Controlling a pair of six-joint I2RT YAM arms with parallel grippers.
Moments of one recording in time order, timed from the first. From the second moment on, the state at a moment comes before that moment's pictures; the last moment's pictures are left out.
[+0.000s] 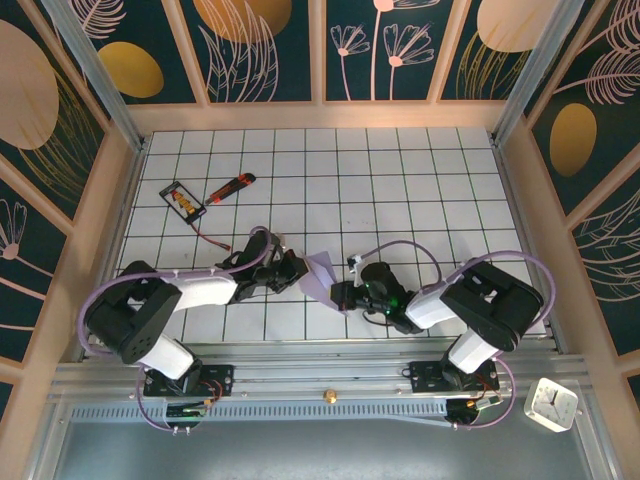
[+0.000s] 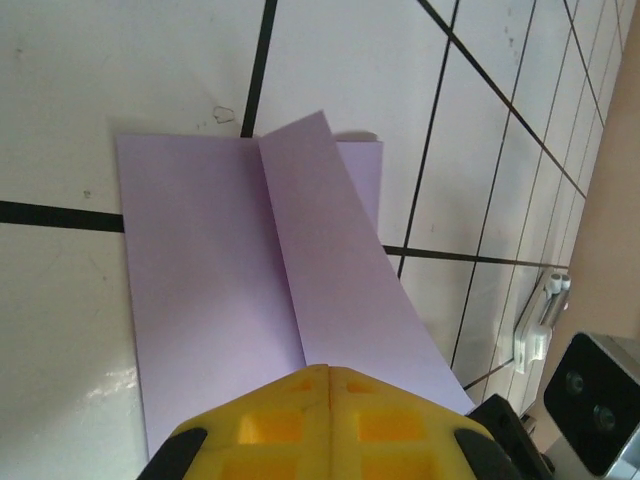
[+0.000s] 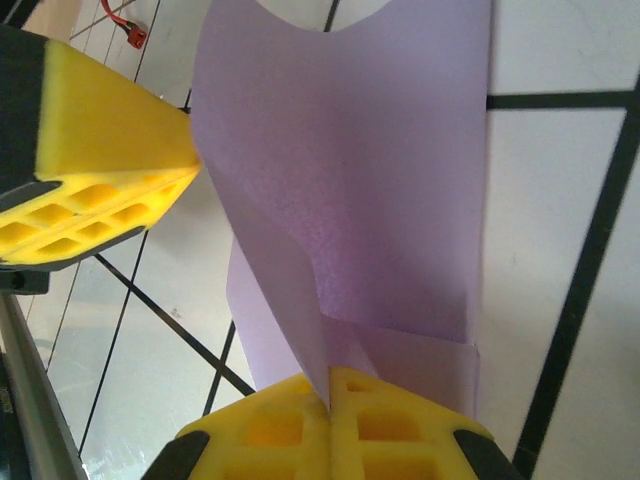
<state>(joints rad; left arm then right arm) -0.66 1.56 0.56 0.27 0.31 -1.20 0.86 1.59 0.29 0.75 -0.20 0.79</state>
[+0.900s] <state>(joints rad) -0.66 1.66 0.55 0.31 0.31 -1.13 0.84 1.60 0.24 0.83 -0.19 1.00</state>
